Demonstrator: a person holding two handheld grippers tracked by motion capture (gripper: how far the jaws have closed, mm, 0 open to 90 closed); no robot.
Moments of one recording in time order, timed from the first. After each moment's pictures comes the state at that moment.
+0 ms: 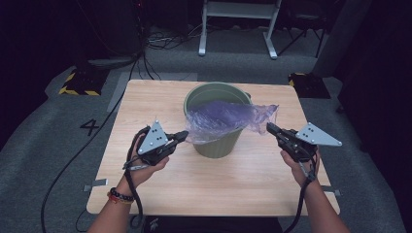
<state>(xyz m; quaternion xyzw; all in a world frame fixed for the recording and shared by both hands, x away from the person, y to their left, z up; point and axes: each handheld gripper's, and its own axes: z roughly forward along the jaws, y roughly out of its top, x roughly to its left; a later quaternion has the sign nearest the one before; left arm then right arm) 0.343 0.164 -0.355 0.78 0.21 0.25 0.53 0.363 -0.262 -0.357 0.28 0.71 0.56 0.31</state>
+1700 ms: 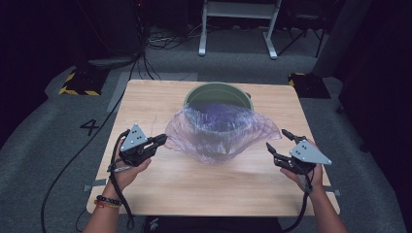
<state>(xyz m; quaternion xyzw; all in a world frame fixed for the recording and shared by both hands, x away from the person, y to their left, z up) 0.356 0.209 -0.396 0.78 0.29 0.23 0.51 0.348 -0.271 -0.405 0.24 0.75 0.46 0.42</state>
